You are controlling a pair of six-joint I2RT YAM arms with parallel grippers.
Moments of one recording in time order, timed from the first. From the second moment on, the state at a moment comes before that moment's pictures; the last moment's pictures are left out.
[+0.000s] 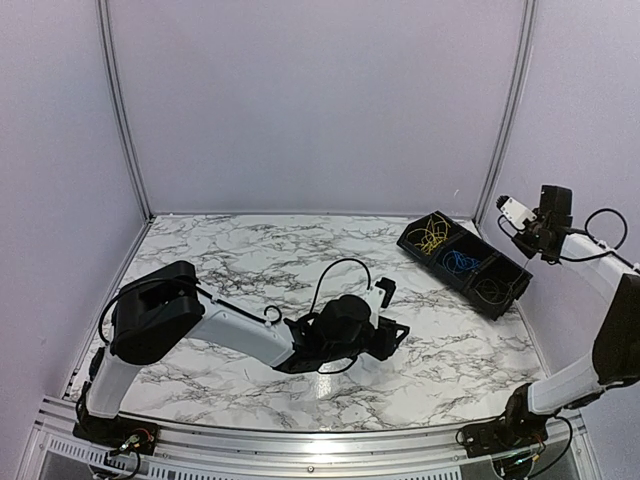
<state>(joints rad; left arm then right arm) -1.22 2.26 1.41 0.53 -0.14 -0.48 -0.20 1.32 1.02 -0.21 0.17 -0.96</state>
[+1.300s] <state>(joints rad) -1.23 2.24 1.29 0.55 -0.14 -0.50 -0.15 1.44 0.80 0.28 0.23 -1.18</state>
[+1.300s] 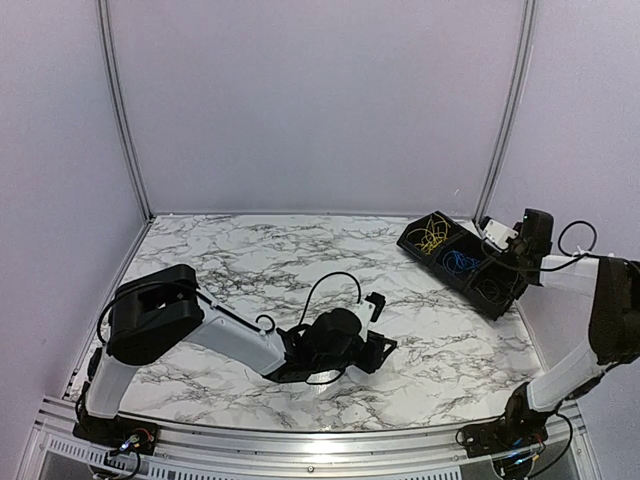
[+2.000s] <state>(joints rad) -1.24 2.20 1.27 0.57 -0.16 -0.51 -0.14 1.45 0.87 -0.15 0.11 -1.03</state>
